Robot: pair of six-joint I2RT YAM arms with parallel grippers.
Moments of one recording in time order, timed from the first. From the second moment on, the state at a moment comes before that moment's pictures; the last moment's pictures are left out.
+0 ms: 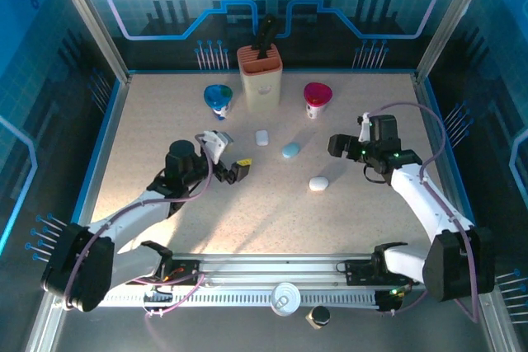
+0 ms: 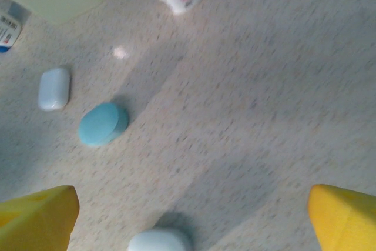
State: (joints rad) left arm -0.35 1.13 0.46 0.40 0.38 0.09; right arm 0.13 1.19 0.82 -0.41 -0.14 0.29
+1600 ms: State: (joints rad) left arm -0.02 1.55 0.38 0.84 0.02 -0.07; right arm 0.05 1.54 0.40 0.76 -0.04 -0.06
